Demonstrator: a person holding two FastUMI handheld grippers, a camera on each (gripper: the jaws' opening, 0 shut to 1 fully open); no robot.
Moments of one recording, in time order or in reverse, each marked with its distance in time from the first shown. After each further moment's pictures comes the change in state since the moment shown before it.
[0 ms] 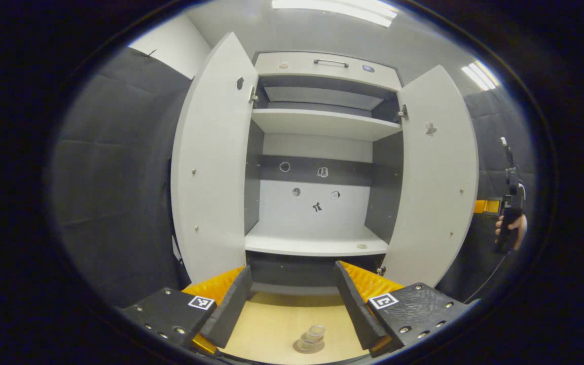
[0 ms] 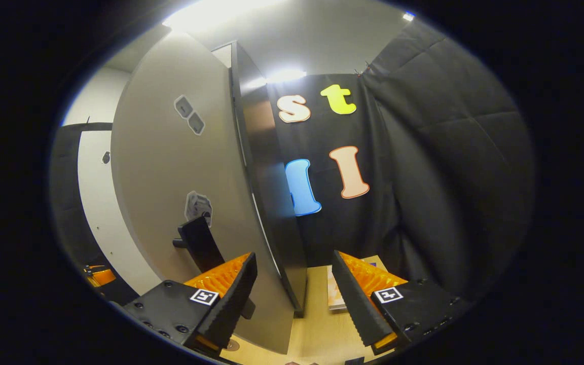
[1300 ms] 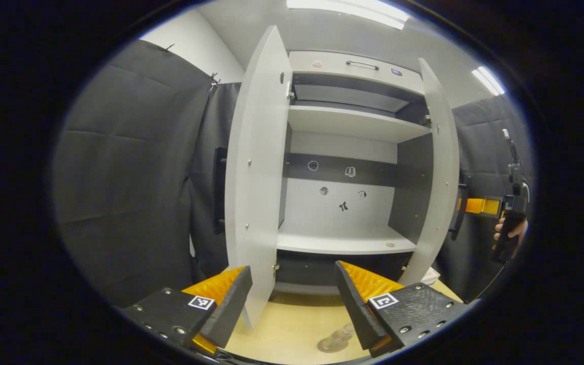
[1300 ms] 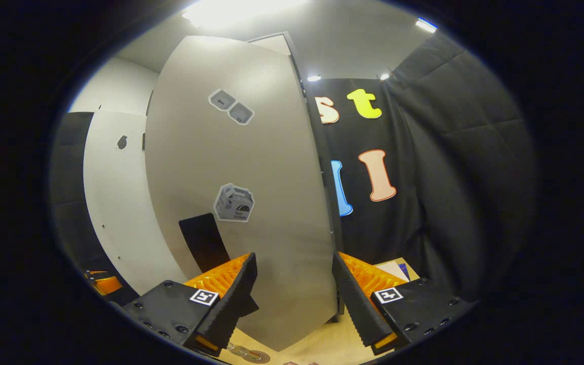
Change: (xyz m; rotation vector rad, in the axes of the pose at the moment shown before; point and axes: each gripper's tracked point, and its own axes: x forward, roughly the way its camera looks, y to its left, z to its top) left arm 0.000 0.078 -0.010 -0.033 -0.010 0.063; right arm 0.040 0.139 -0.029 -0.031 -0.011 0.053
